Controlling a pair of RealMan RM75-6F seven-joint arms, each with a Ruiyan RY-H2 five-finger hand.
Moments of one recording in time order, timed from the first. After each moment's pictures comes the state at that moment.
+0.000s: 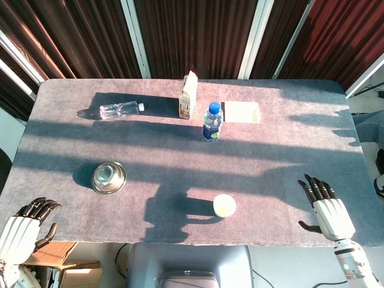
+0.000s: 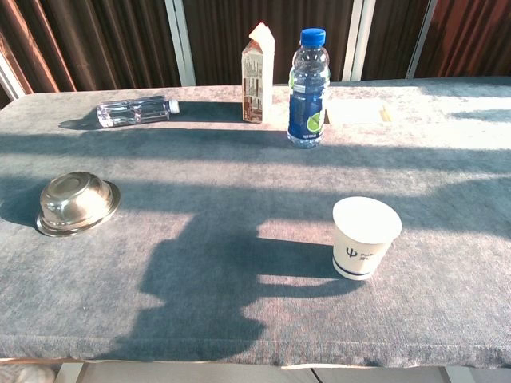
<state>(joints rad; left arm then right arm) -0.05 -1.11 0.04 -1.64 1.71 1.59 0.12 0.13 -1.17 -0.01 -1.62 -1.54 1.37 -0.15</state>
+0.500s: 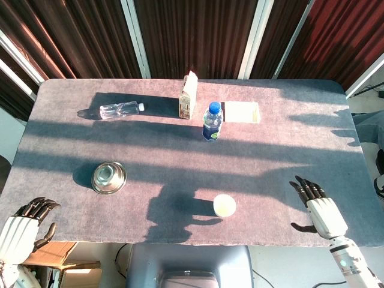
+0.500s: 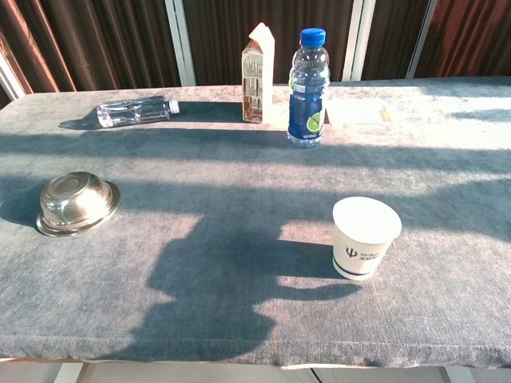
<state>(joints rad) -0.04 -1.11 0.04 -1.64 1.71 1.59 0.11 0.18 -1.16 -0.03 -1.60 -1.57 1.28 0.06</state>
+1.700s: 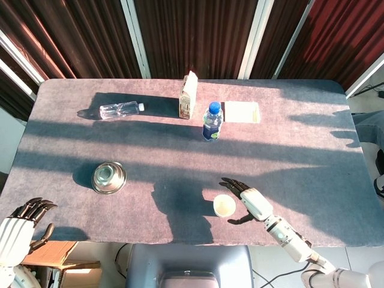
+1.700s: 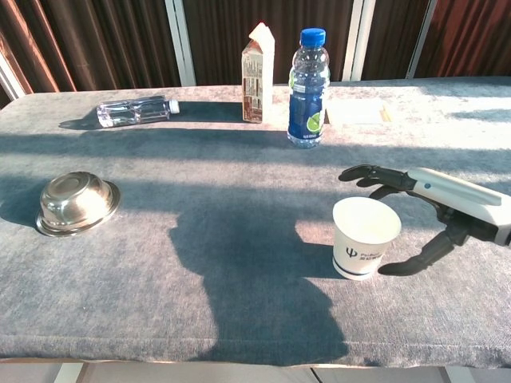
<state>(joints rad) -0.04 -1.09 0.04 -1.63 1.73 1.62 0.07 0.47 -1.62 -0.02 -1.17 -1.71 1.17 0.52</state>
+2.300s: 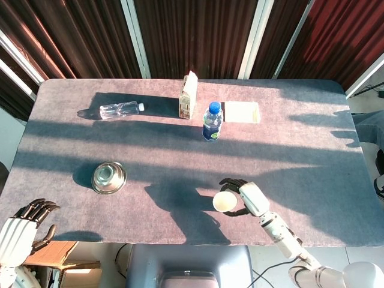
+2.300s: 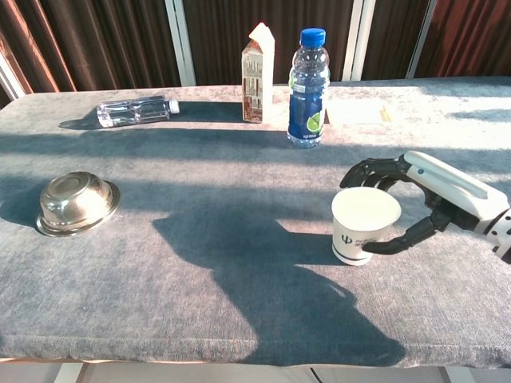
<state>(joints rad) -0.04 -1.09 0.05 -1.63 1.74 1.61 0.06 0.47 -1.80 0.00 -0.91 -1.71 1.34 0.54</state>
